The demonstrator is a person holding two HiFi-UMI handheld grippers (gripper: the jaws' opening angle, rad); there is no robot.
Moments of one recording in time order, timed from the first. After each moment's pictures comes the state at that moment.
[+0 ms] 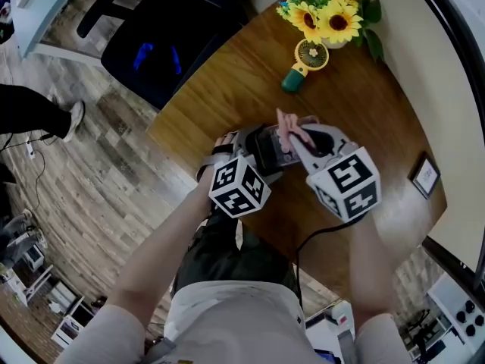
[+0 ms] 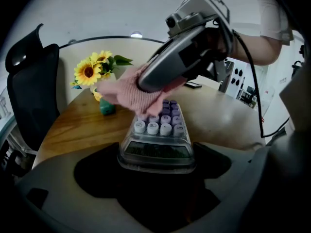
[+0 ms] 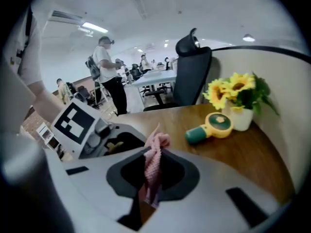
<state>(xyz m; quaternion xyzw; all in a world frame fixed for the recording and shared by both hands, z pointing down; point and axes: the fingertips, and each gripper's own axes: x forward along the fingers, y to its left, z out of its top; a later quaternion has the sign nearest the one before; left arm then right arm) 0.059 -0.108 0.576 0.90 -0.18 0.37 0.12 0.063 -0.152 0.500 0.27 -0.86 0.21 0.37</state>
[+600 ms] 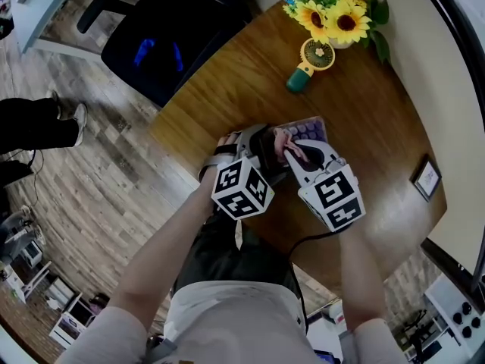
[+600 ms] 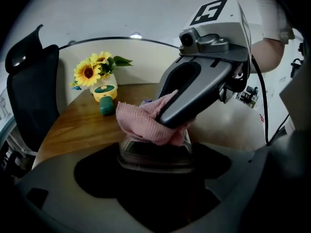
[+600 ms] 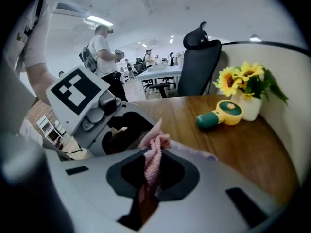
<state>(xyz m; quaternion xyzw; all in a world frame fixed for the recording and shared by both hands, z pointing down) 0.059 -0.107 0.577 0.91 -0.18 0.37 0.12 0.054 -0.119 0.537 0.25 -0.86 0.19 0.39</state>
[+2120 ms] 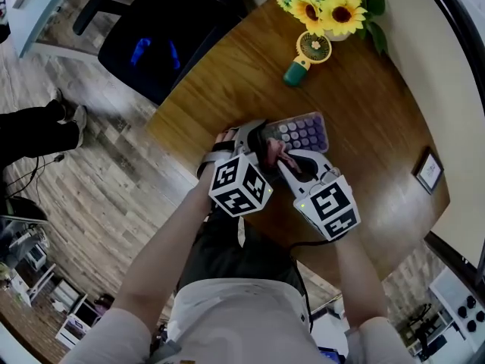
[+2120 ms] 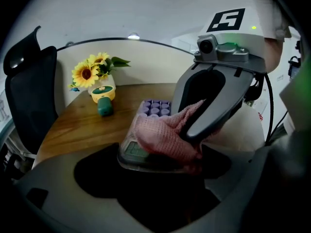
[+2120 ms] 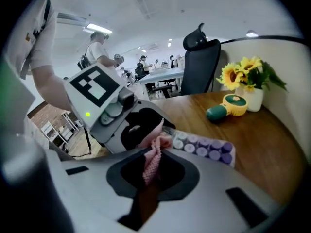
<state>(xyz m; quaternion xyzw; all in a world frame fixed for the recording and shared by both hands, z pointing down) 0.060 -0.105 0.577 0.91 -0.17 0.37 0.11 0.045 -0.085 0.538 0.24 -0.87 0.22 0.37</state>
